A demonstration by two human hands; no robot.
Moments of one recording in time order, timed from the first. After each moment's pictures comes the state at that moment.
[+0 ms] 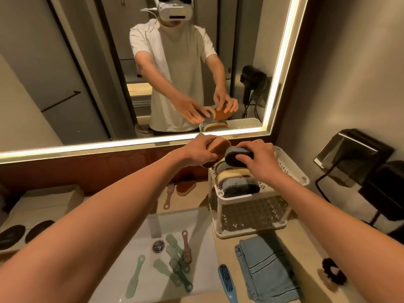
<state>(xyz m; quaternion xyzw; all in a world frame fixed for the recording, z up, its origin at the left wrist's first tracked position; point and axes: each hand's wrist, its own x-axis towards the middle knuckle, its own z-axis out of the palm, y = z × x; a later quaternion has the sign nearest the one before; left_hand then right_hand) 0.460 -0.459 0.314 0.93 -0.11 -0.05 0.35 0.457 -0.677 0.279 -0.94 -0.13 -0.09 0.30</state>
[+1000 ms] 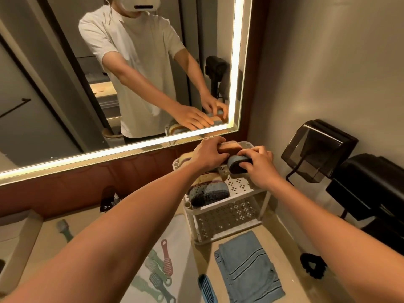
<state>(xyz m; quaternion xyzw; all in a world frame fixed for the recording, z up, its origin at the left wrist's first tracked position) 0.543 -0.588 0.248 0.95 -0.13 0.07 0.29 0.493 -0.765 0.237 -0.94 -0.02 -0.03 0.34</state>
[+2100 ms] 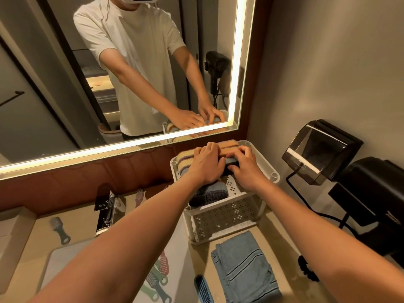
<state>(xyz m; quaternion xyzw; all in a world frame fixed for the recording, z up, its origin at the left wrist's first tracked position) 0.535 -0.580 0.214 0.96 -0.16 0.08 0.23 0.517 -0.743 0.209 -0.93 -0.08 -0.01 0.35</state>
